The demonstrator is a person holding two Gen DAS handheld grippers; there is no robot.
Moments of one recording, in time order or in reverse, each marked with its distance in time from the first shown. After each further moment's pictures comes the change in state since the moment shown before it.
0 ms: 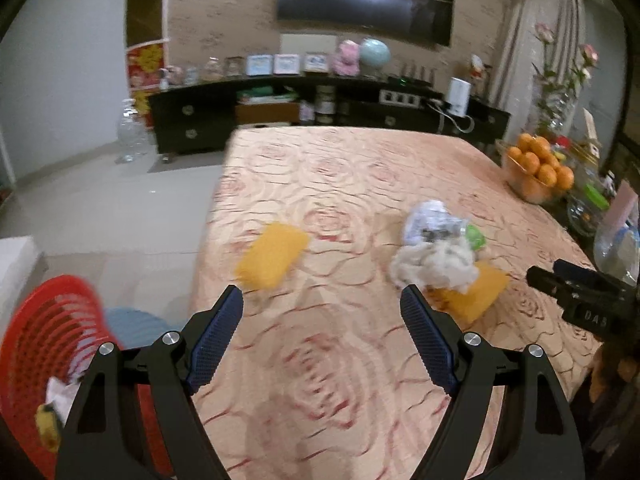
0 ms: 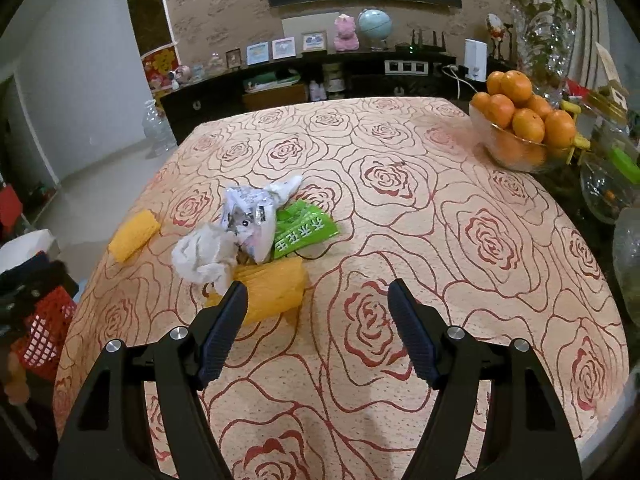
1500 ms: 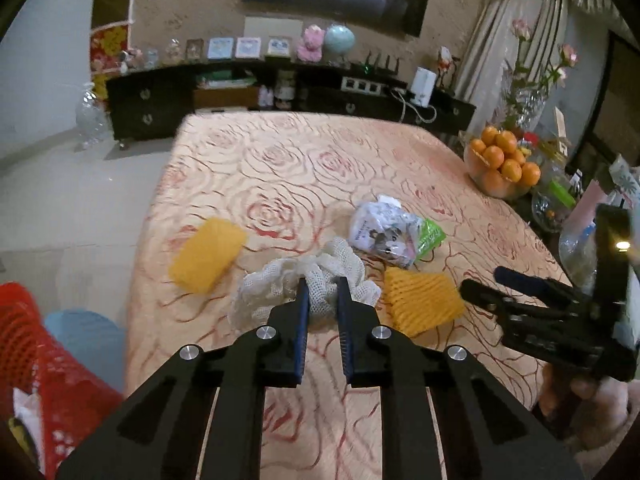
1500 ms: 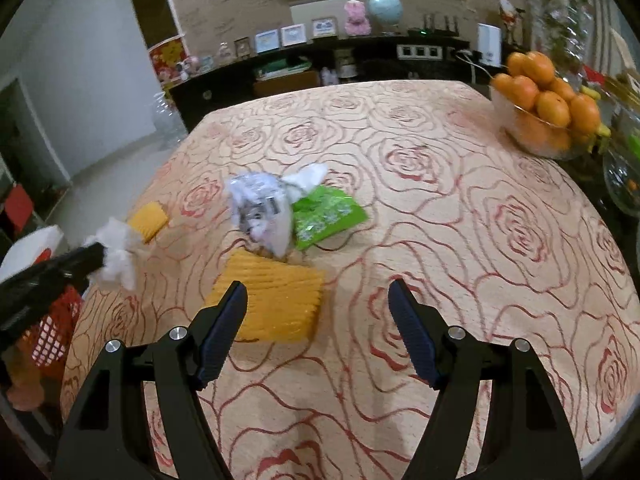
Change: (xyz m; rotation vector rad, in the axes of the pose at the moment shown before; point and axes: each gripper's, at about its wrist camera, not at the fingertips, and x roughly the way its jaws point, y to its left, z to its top) left arm 0.005 -0.009 0.009 -0.017 0.036 -0.143; right arm 0.026 0.018 0.002 -0.039 0.045 0.074
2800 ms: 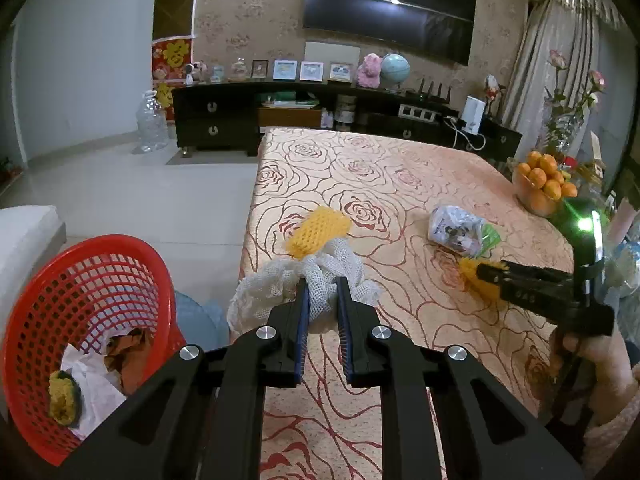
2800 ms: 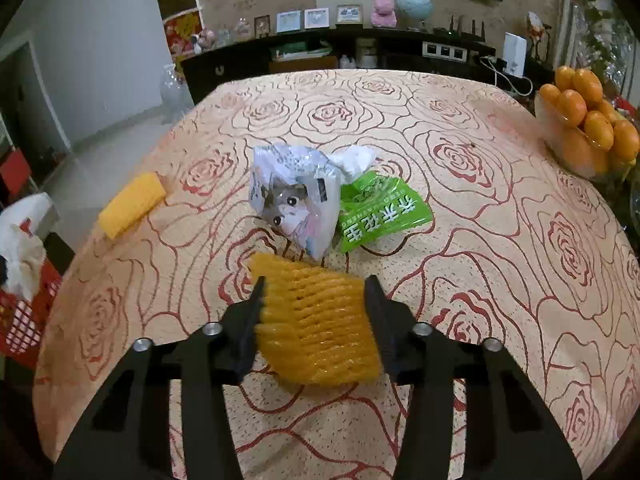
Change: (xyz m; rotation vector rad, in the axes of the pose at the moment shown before) left arm -0.050 0.049 -0.040 -0.067 -0.090 0.181; right arm 0.035 0.023 0.000 -0.061 0.025 -0.021
